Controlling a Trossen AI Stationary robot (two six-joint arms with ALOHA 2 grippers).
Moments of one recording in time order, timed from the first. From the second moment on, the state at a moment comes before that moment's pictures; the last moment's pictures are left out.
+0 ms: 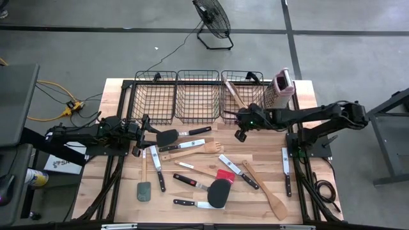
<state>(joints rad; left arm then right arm) 0.03 0.01 0.01 0.04 0.16 -0.03 -0.12 1.29 0.72 -0.28 0.23 0.33</state>
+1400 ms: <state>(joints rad) 0.03 0.01 0.01 0.04 0.16 -0.03 0.30 1.26 0.72 -0.48 -0.13 1.15</state>
